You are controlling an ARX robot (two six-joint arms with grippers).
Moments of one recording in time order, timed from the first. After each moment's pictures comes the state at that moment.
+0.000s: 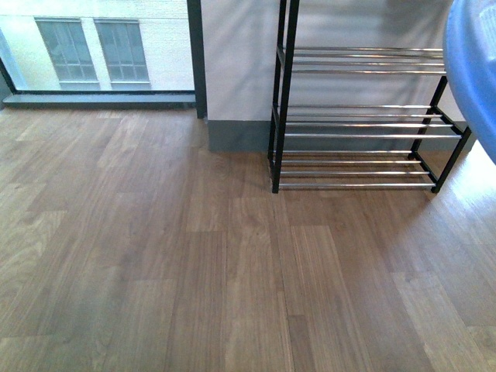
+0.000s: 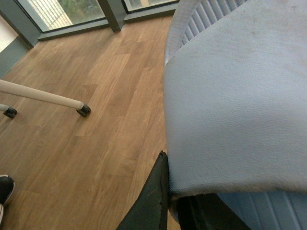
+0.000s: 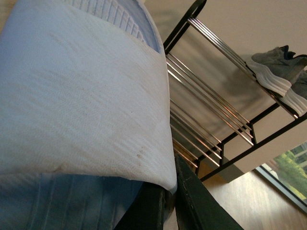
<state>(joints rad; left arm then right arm) 0.01 0.35 0.05 -0.03 -0.30 0.22 -0.09 0.57 0.22 0.28 -0.22 -0.66</state>
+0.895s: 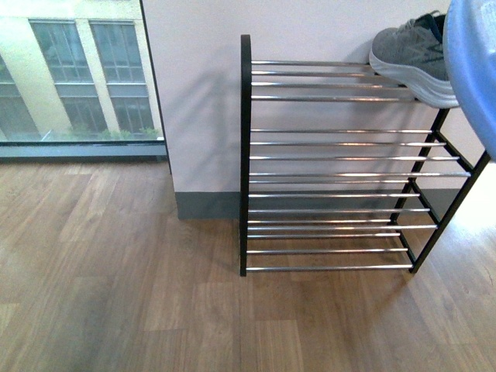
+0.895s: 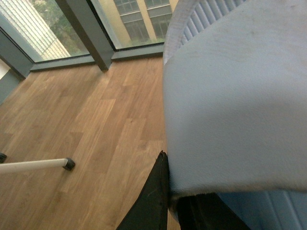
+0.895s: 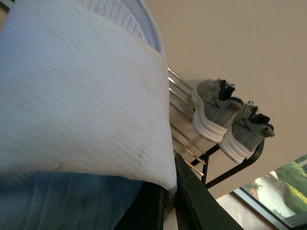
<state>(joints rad) 0.01 0.35 0.05 -0.03 -0.29 0.22 -0.09 0.57 0.22 0.28 -0.22 -0.65</state>
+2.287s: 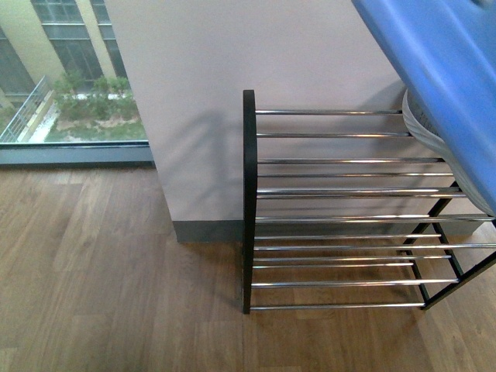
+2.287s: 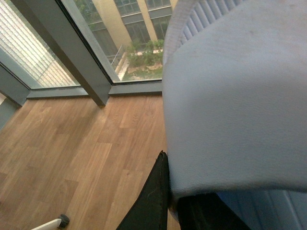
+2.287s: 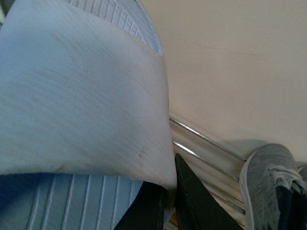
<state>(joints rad) 0.01 0.35 0.05 -0.03 -0.30 0.22 0.13 1.04 0.41 0.38 -0.19 -0.28</state>
